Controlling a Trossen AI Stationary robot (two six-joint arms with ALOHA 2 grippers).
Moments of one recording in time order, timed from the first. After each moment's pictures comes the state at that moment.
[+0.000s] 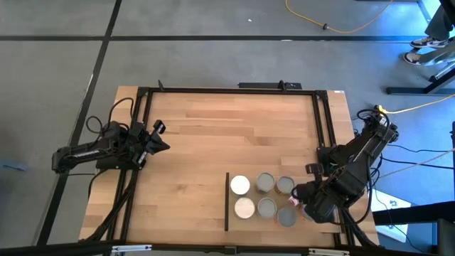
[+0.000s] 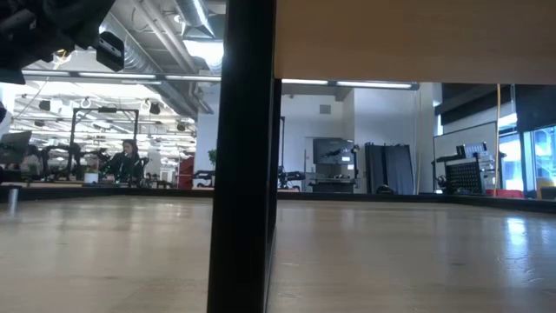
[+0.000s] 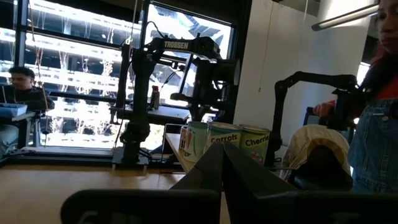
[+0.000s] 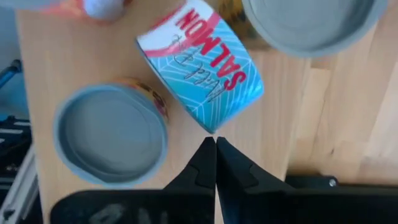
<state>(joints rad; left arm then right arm) 0.28 0.01 0.04 0.36 0.53 -0.36 0.84 1.50 1.48 -1.50 0.08 0.76</state>
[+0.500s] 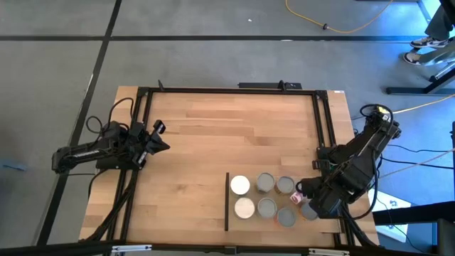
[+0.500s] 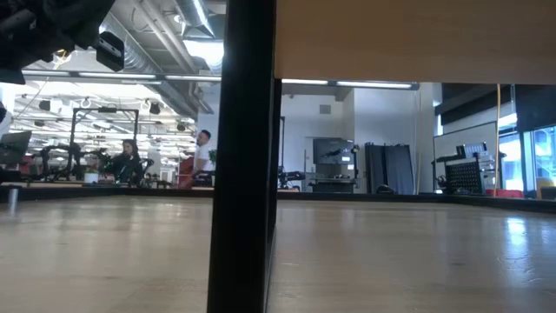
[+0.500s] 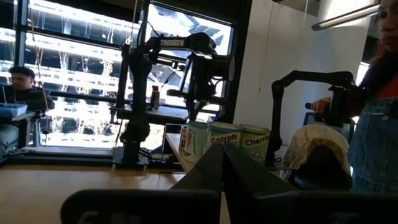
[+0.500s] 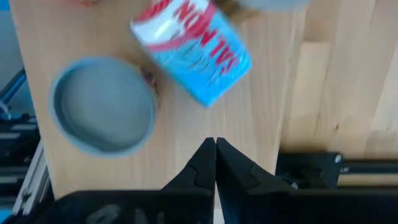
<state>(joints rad) 0.28 0.01 0.04 0.36 0.53 -0.36 0.84 1.45 1.48 -1.56 0.04 0.83</state>
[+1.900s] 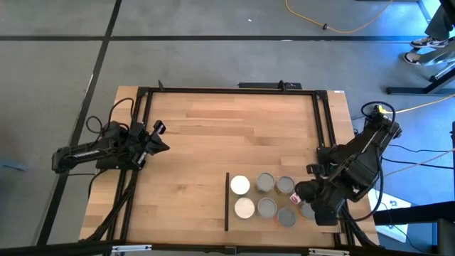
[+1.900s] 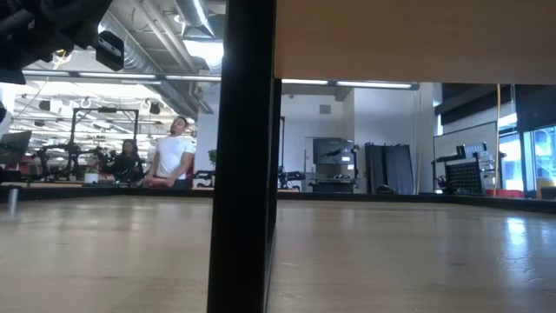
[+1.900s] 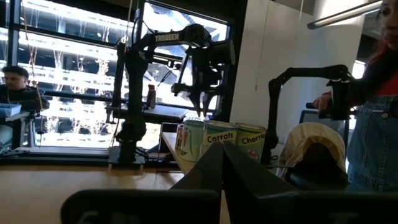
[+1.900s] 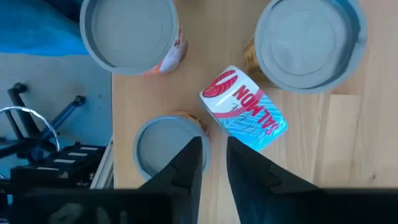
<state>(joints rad) 0.28 0.01 0.04 0.36 0.54 -0.36 0.83 1.46 1.57 -1.43 0.06 0.80</state>
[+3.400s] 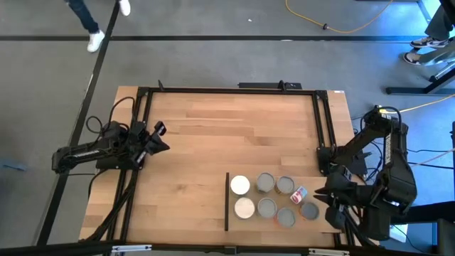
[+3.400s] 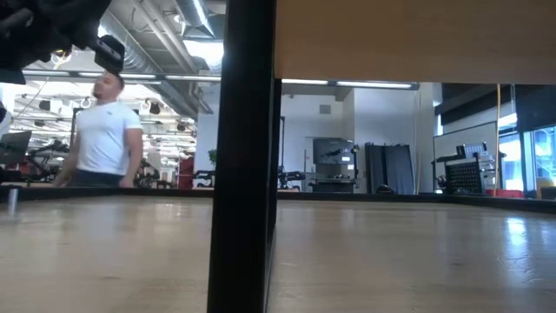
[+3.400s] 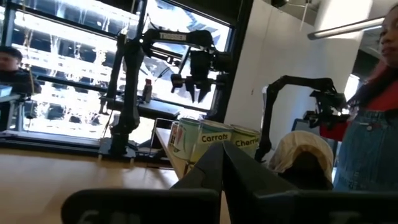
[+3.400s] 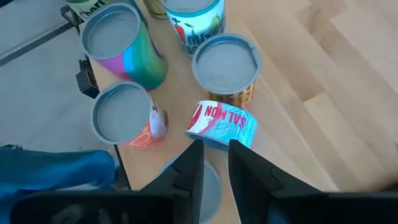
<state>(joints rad) 0.28 0.01 0.04 0.36 0.54 -0.46 1.21 1.43 1.58 -1.57 0.63 1.69</state>
